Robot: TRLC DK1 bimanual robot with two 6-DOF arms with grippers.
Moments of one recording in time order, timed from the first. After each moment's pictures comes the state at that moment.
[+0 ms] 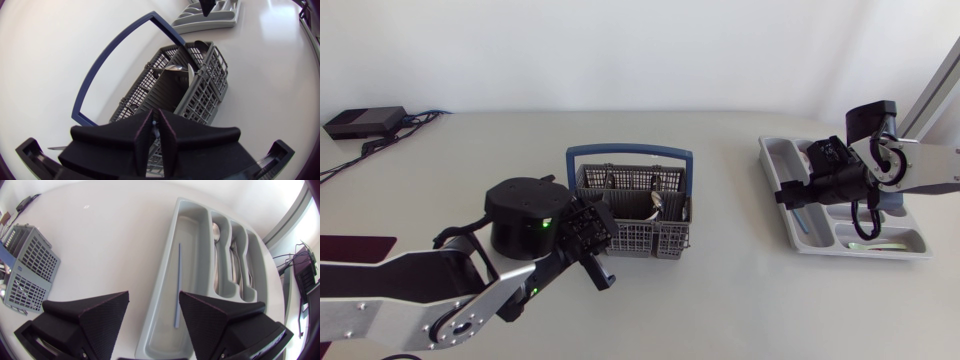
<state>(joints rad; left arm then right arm) -0.81 1.46 0.56 0.43 -0.33 0.63 -0.09 1.64 0.89 -0.16 -0.06 -0.24</state>
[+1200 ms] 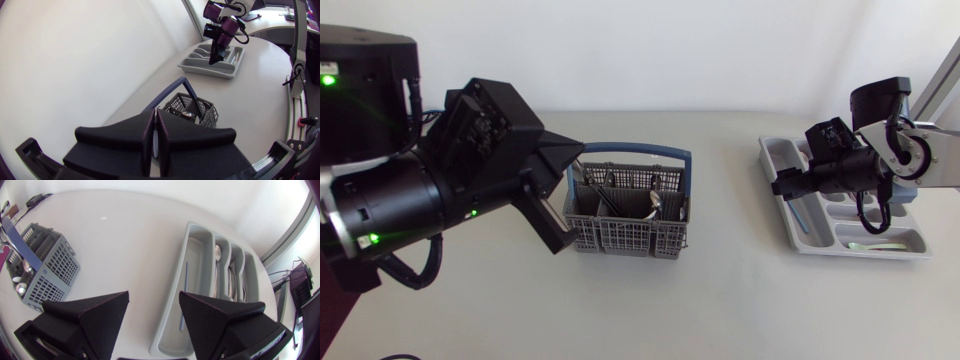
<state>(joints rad) -0.80 1.03 0.84 -0.17 -0.22 0.45 0.00 1.48 0.88 -0.24 -0.04 -0.24</state>
